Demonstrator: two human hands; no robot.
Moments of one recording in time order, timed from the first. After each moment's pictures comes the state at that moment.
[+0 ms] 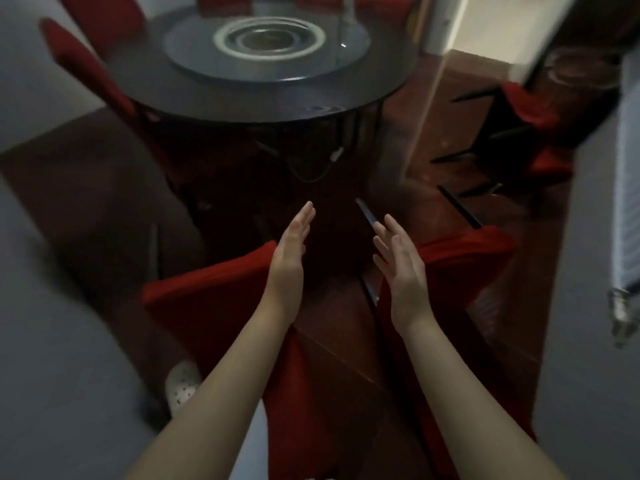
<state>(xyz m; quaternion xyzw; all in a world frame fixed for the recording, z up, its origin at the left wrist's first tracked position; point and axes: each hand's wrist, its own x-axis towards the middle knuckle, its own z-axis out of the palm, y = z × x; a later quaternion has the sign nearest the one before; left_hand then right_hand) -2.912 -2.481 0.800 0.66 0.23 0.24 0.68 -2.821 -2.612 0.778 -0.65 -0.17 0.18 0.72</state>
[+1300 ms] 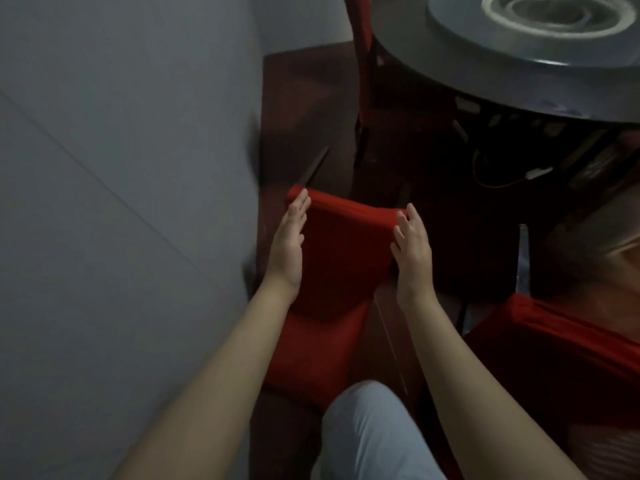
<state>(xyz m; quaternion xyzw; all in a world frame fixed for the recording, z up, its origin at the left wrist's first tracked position) -3.030 -2.518 0.771 0.47 0.50 0.45 0.57 -2.863 -2.557 0.743 -0.57 -0.30 0.46 0.61</state>
